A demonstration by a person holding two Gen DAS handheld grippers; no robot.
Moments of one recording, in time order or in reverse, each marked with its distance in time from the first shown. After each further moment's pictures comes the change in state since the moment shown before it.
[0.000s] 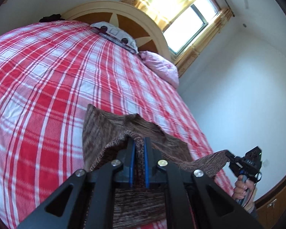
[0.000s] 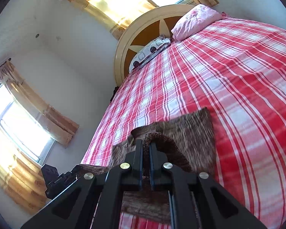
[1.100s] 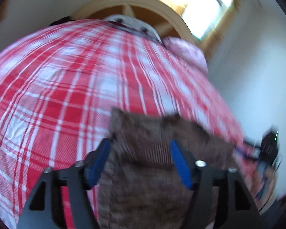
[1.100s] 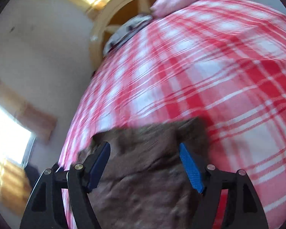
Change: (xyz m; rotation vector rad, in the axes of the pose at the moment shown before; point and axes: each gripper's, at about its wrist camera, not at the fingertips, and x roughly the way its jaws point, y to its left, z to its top) left arm 0.069 0.007 0.005 0.137 0.102 0.267; right arm 0.120 -0.046 0.016 0.006 0.210 -0.063
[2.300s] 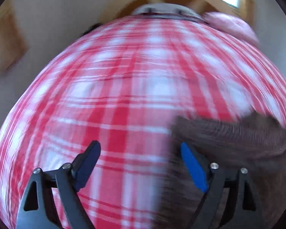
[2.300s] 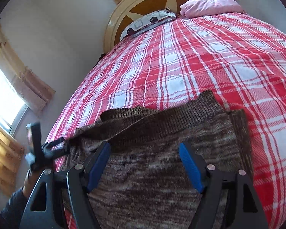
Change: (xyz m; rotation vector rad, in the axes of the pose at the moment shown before) left arm 0.059 0.040 0.047 0.043 0.037 0.539; right arm 0.016 0.049 -0.039 -0.172 -0.035 -0.110
